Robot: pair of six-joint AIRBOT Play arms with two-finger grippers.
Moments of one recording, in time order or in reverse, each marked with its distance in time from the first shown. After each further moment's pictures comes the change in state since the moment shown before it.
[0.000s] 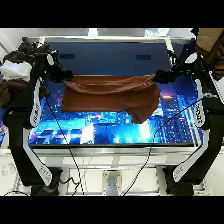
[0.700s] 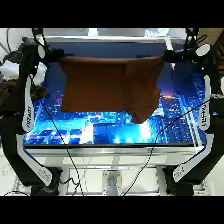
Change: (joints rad) left arm 0.003 0.119 0.000 0.161 0.287 -0.060; right arm -0.018 0.077 0.063 0.027 -0.317 -0.089
